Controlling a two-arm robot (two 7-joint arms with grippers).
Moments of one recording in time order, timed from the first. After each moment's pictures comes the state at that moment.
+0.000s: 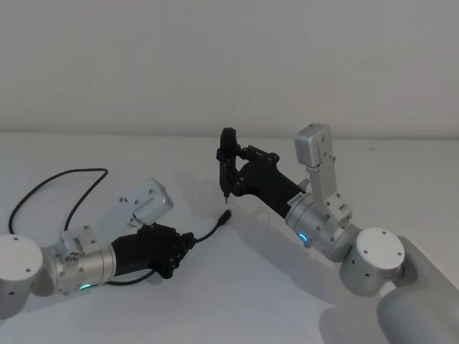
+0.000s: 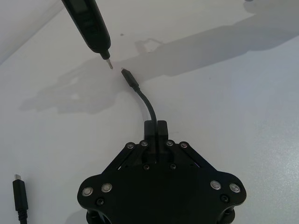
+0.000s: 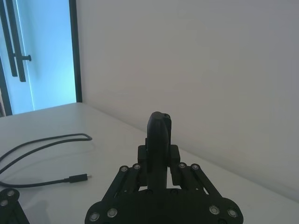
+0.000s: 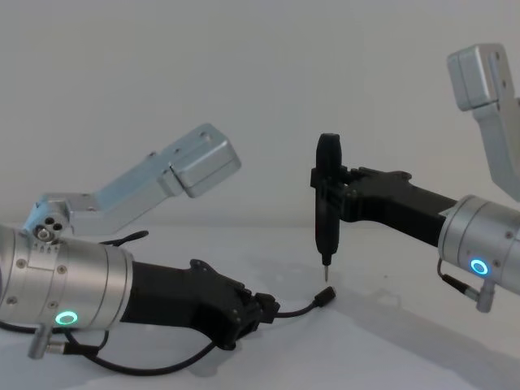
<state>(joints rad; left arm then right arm) -0.50 0.45 0.65 -1.39 -0.22 0.16 -0.63 0.49 0.16 -0.37 -1.06 0.28 -0.26 0.47</state>
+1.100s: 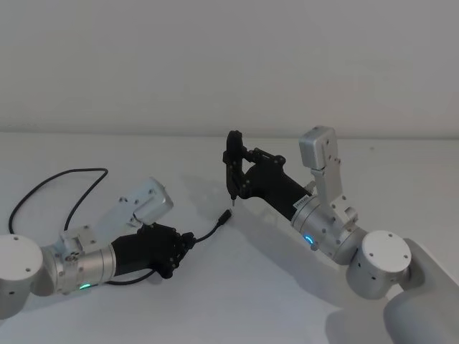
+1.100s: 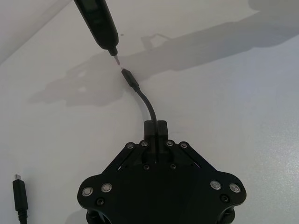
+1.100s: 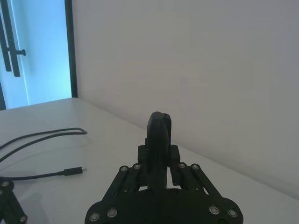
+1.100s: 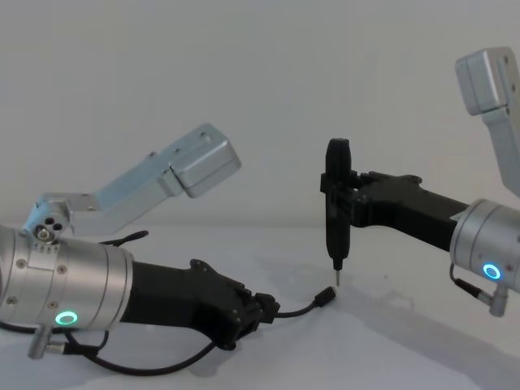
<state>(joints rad) -0.50 0.45 0.65 -1.39 -0.22 0.16 -0.63 0.47 0.17 -0.36 -1.08 0.27 -0.25 0.46</state>
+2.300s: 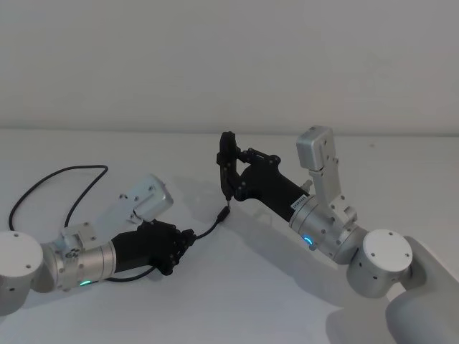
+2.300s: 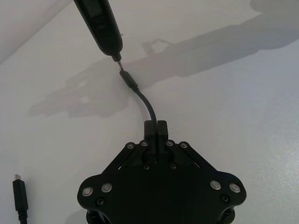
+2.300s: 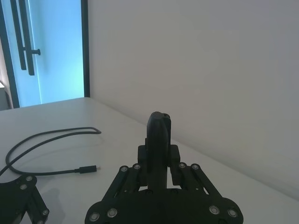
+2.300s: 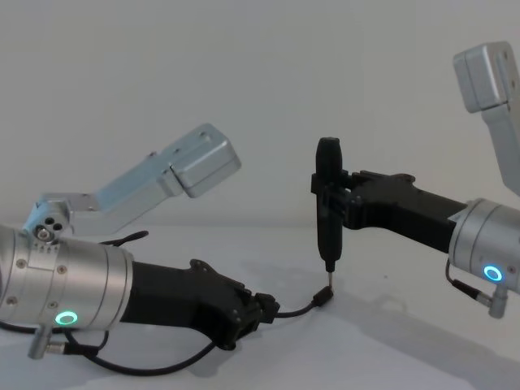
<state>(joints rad) -0.50 0.45 0.65 -1.39 -0.22 0.16 -0.63 0.46 0.20 -0.39 -1.12 0.28 -0.25 0.49</state>
